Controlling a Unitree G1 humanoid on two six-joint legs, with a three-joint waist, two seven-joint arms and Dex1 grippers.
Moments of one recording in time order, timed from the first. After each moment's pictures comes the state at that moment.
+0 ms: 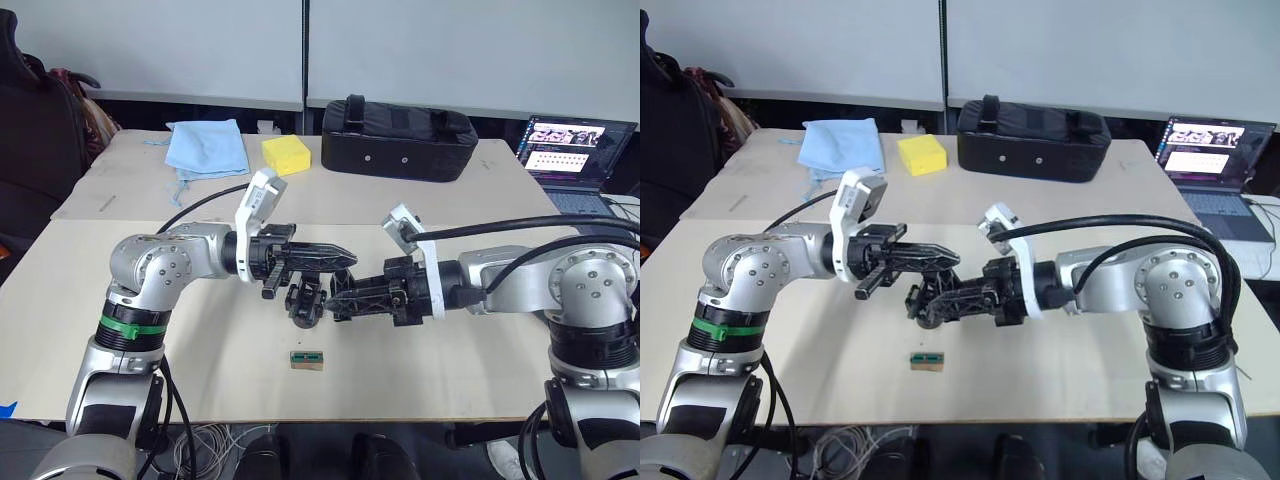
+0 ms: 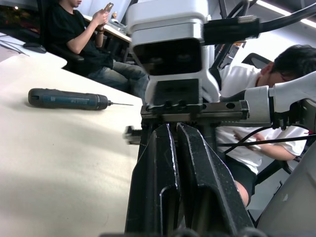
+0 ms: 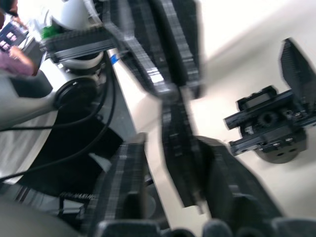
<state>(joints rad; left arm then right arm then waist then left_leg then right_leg) -0.79 0.57 -0.06 -0.07 -0.94 1.01 -1.14 -0.77 -0.64 0.02 -0.30 1.61 1.43 0.13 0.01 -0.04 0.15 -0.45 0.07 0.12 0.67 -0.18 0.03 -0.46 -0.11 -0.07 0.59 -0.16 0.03</state>
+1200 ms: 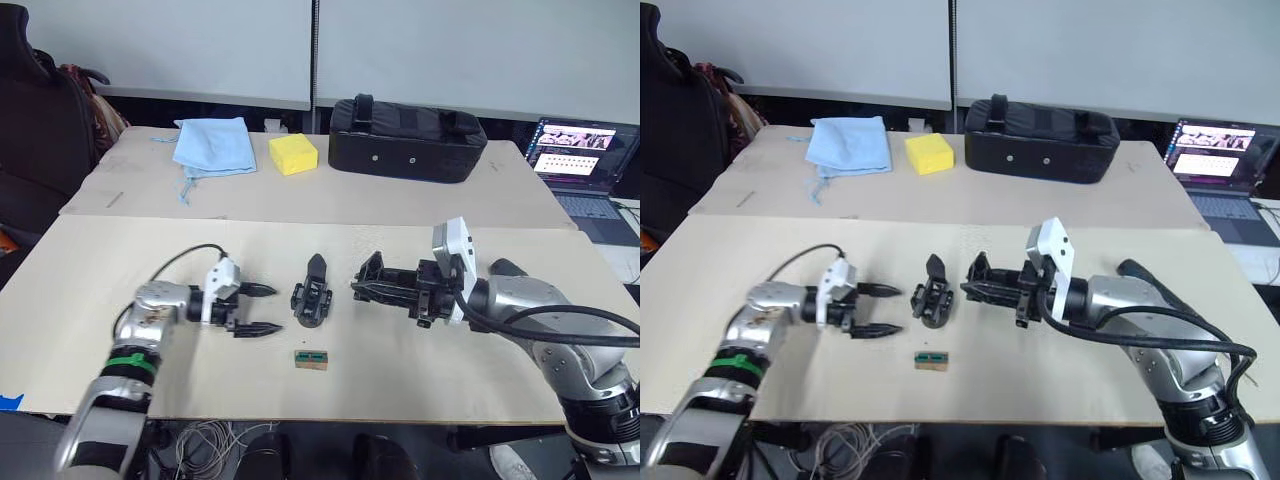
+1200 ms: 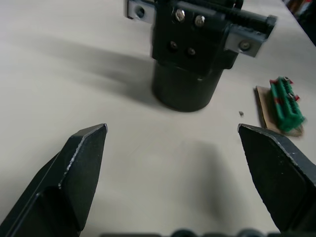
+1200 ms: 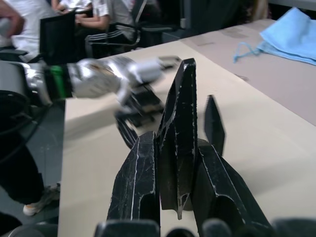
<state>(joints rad) -0.61 0.54 -0.13 0.69 -0.25 -0.06 -1.45 -0.38 -0.68 0.04 -0.46 0.79 0.65 0.82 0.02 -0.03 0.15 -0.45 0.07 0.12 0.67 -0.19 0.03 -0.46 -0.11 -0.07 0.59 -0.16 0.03</state>
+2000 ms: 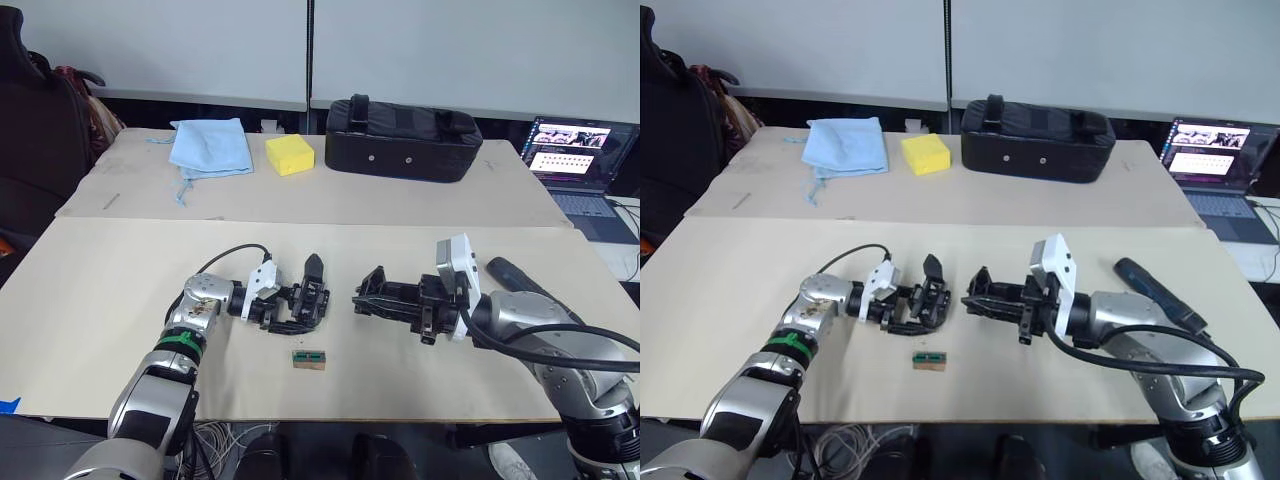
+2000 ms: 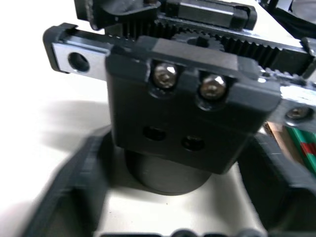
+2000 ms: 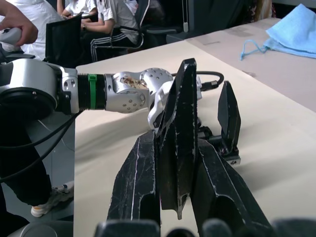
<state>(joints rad) -0.75 0.39 -0.15 0.91 -0.14 -0.25 -1.50 -0.29 -0.67 0.02 -0.51 0.78 0.65 0.82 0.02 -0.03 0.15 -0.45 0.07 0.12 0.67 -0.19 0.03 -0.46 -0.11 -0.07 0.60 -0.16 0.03</state>
